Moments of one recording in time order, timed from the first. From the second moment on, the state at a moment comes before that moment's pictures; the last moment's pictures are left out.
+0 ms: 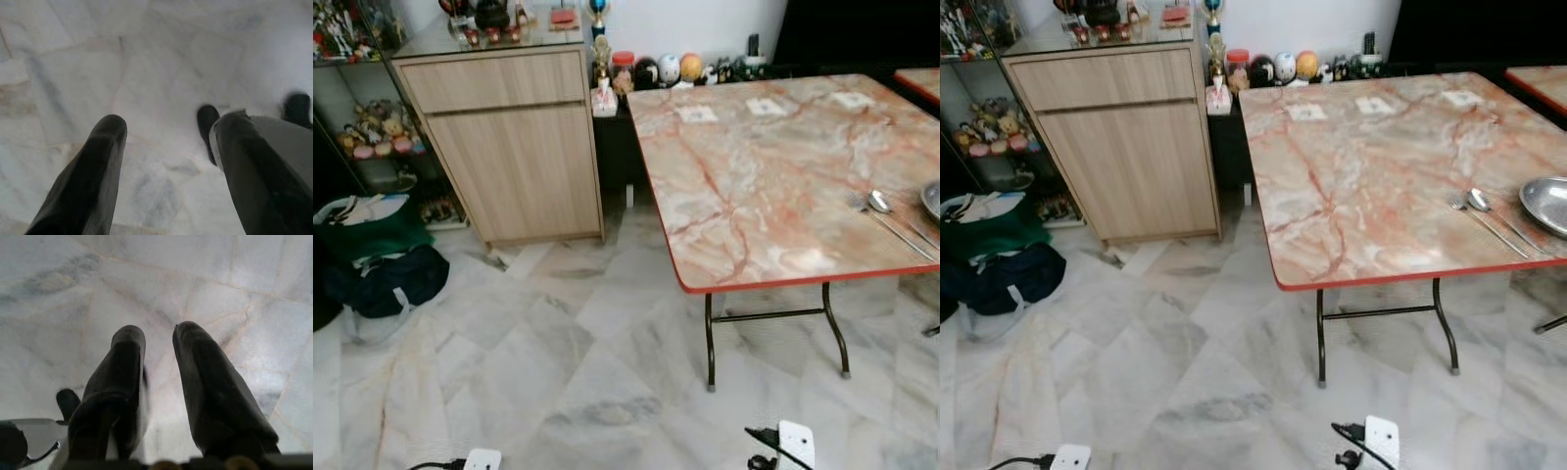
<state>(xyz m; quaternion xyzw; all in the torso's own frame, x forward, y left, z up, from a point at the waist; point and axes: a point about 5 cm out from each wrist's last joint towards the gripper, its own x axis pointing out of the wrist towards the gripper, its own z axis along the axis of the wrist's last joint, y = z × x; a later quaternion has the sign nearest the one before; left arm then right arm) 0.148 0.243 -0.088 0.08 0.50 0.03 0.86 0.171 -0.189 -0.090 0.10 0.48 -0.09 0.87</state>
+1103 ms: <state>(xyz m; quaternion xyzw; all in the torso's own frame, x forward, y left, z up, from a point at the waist) 0.161 0.236 -0.084 0.08 0.49 0.01 0.87 0.169 -0.195 -0.090 0.09 0.48 -0.10 0.87</state>
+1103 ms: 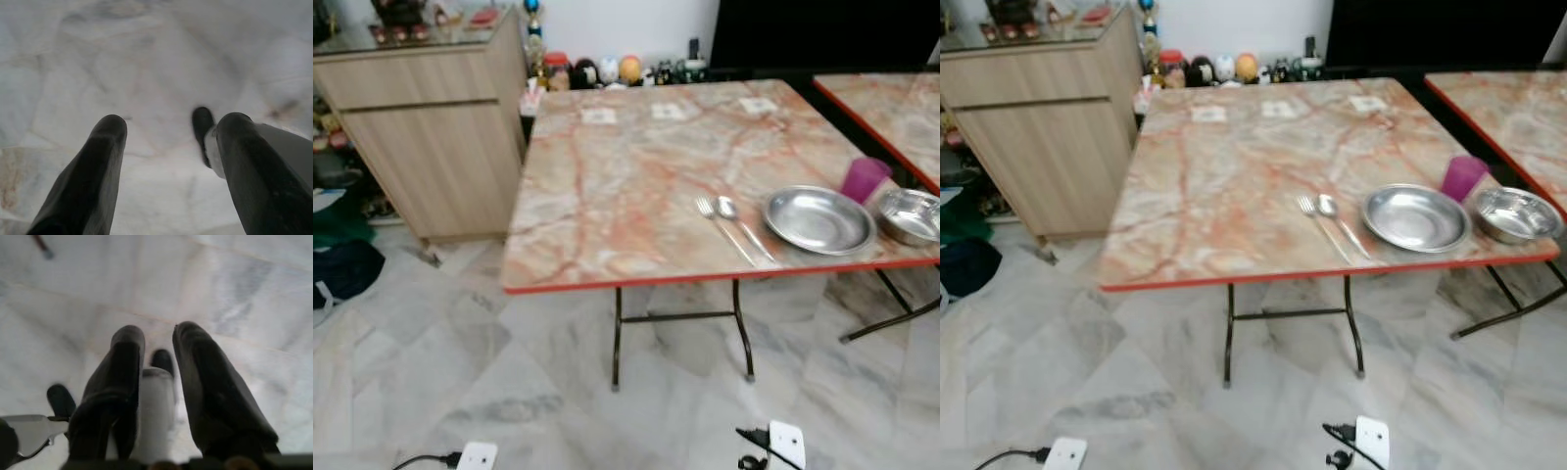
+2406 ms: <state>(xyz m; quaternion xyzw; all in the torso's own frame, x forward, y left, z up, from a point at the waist) 0.149 0.245 -0.087 0.08 0.50 0.02 0.86 0.183 -0.195 -0.082 0.08 0.44 -0.08 0.89</state>
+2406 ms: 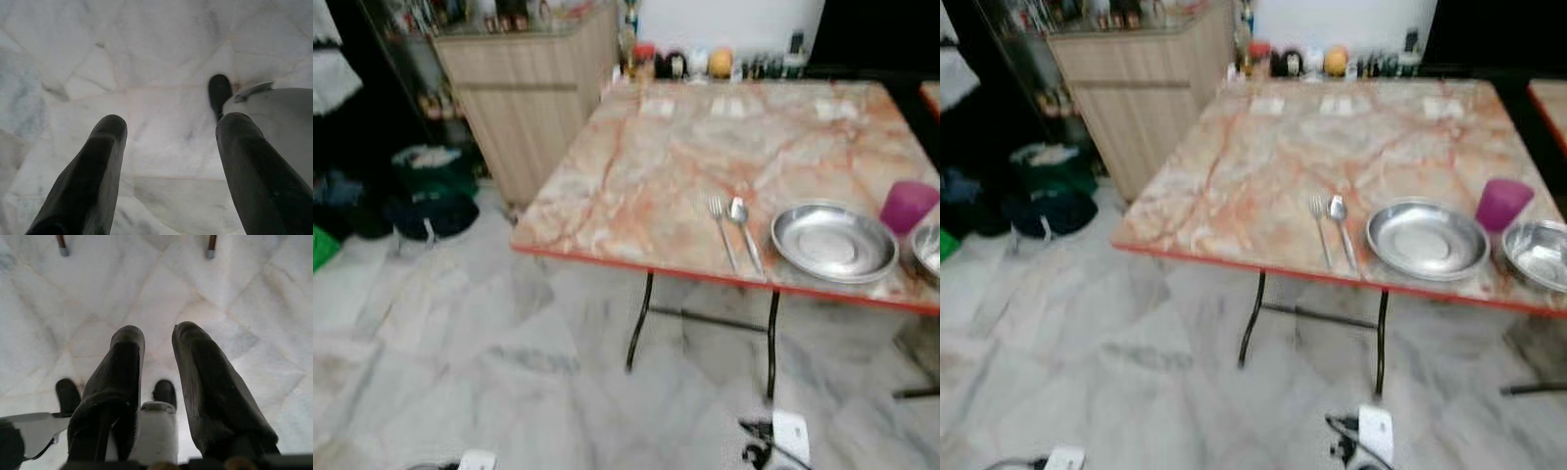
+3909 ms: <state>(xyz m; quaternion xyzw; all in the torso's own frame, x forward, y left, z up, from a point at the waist) 0.121 0.249 -0.095 0.07 0.53 0.03 0.85 0.245 -0.218 0.058 0.02 -0.03 -0.10 0.99</state>
